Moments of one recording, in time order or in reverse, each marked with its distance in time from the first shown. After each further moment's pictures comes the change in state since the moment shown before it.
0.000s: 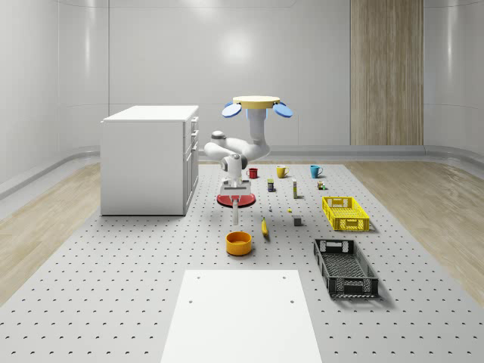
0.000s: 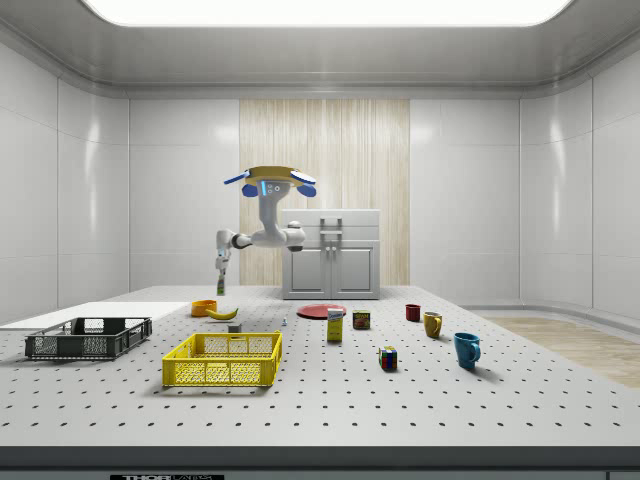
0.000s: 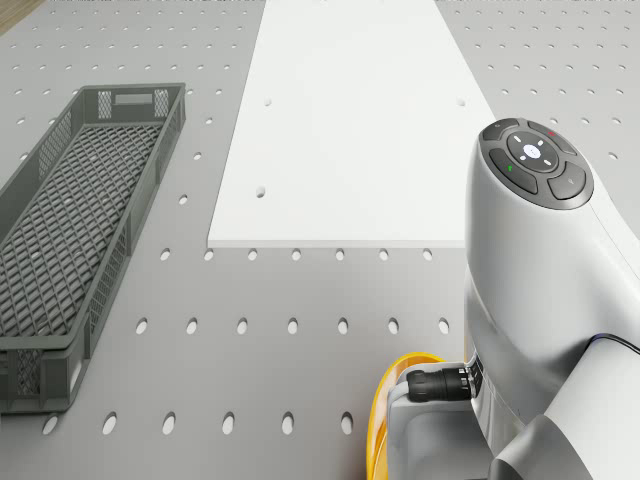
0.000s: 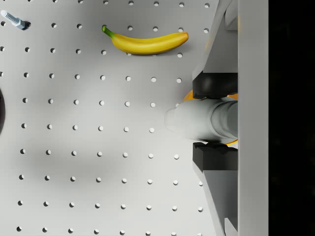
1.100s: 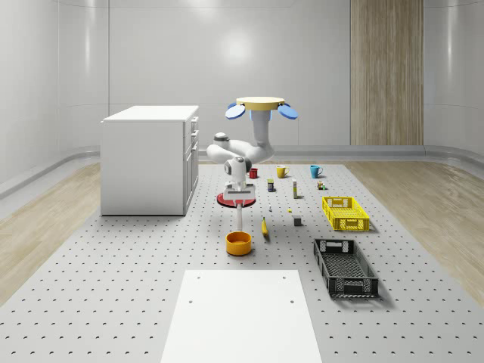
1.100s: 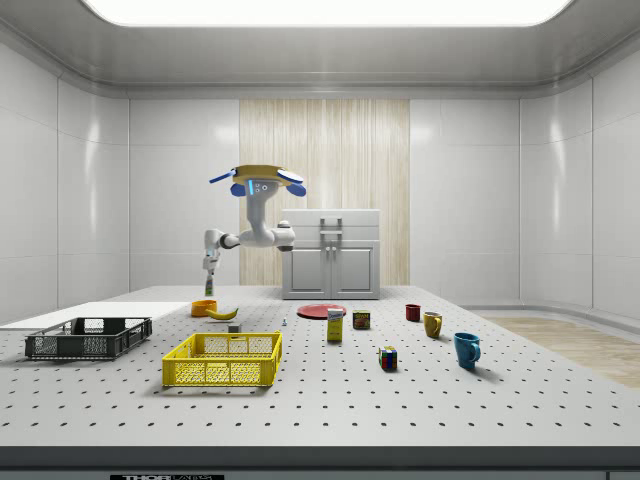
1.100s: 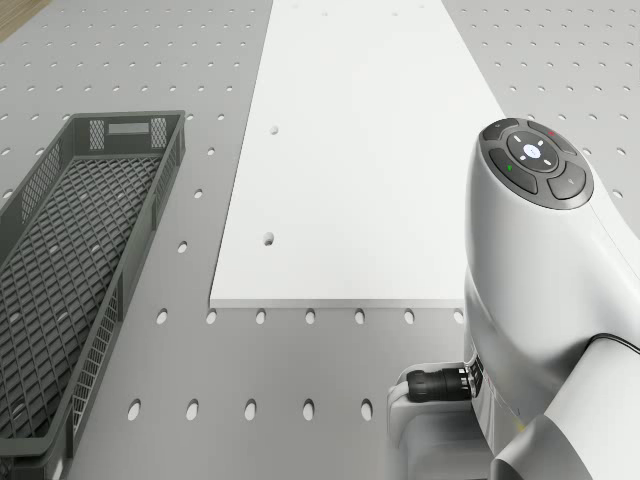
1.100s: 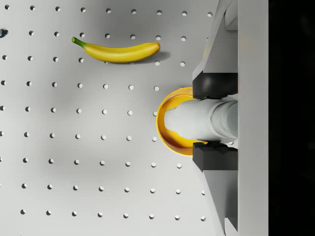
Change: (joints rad) arm 0.000 -0.004 0.000 0.000 0.002 0.004 -0.001
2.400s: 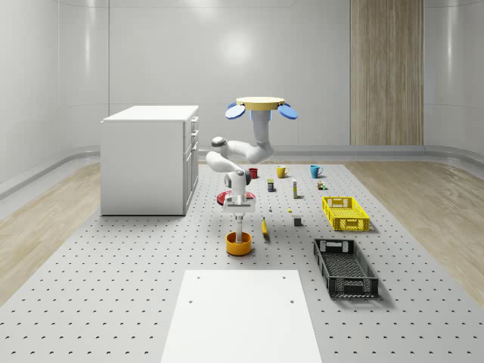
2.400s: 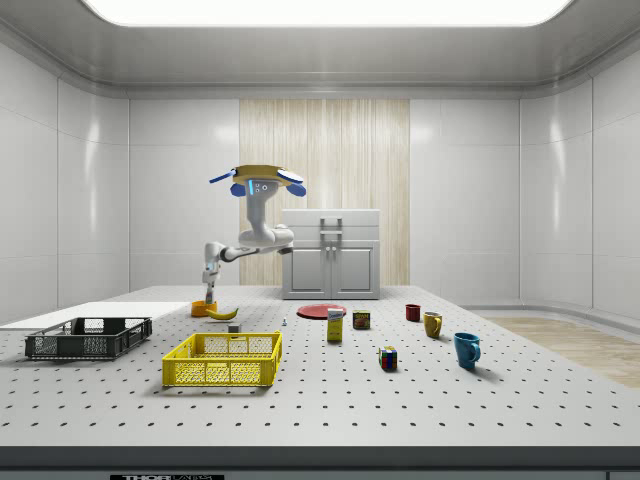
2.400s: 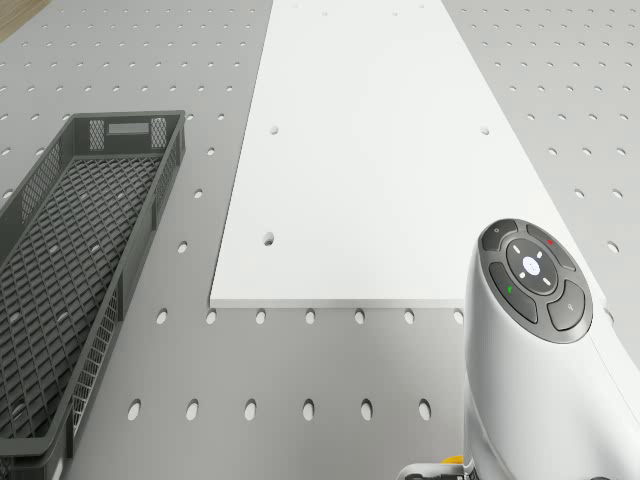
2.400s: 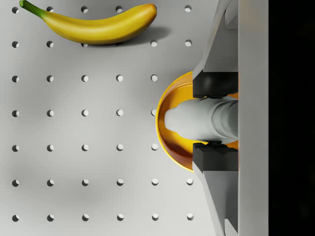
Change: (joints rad) arm -0.054 0.012 -0.269 0.055 -0.247 0.108 0.063
